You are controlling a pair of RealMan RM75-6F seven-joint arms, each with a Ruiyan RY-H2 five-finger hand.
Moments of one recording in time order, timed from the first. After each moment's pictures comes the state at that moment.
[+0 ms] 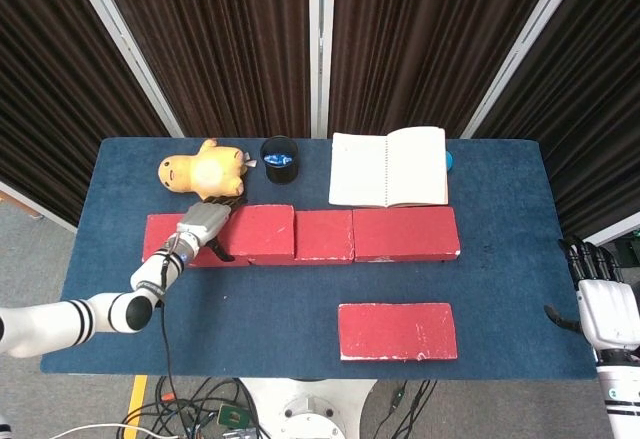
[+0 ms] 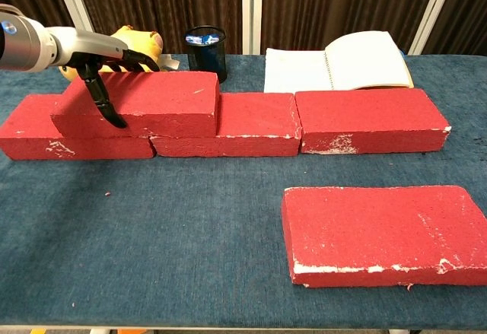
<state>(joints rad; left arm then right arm) -1.08 -1.35 -0.02 -1.46 0.57 0.61 0.23 0.11 -1.08 0.09 -1.62 -1.41 1.41 -0.08</state>
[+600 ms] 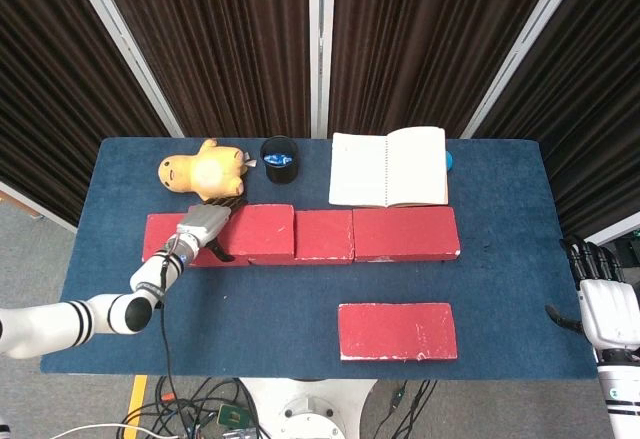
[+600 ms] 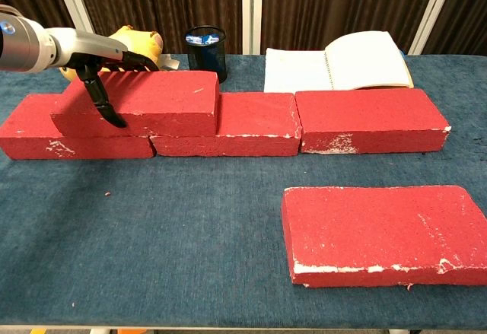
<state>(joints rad) -1.07 -1.35 -0.03 -1.47 0.58 0.61 0.22 0.11 -1.08 0.09 -1.62 -1.41 1.40 -0.08</state>
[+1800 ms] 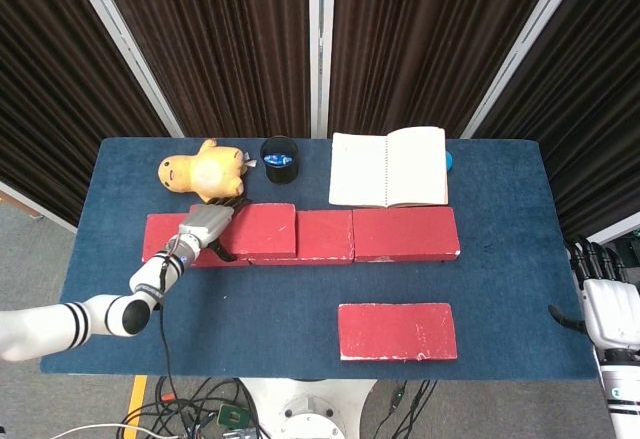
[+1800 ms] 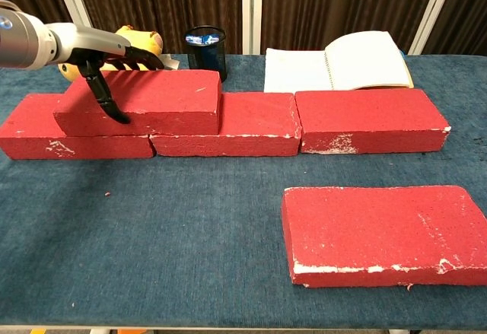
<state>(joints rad) -1.06 -1.33 -0.04 -1.50 0.63 0.62 0.19 0.11 -1.08 0.09 -1.62 -1.39 1.40 -0.08</state>
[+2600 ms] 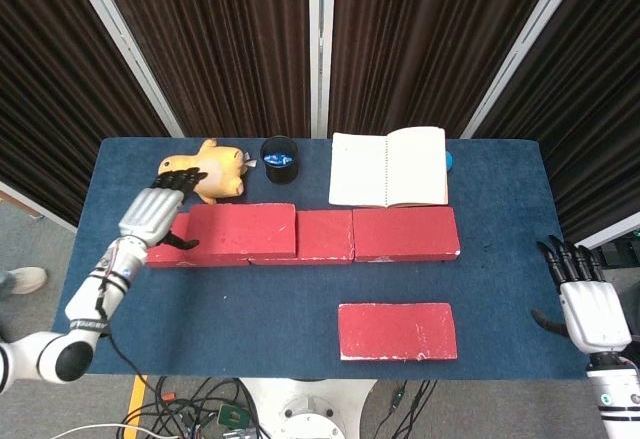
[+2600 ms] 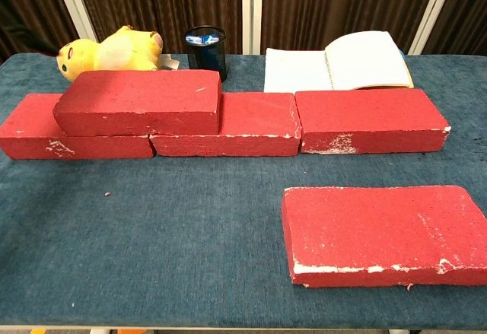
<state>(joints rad) -0.84 -1.04 -0.04 -1.87 0.85 1.05 0.21 0.12 -1.03 0.05 -1.73 -1.52 1.40 -0.13</state>
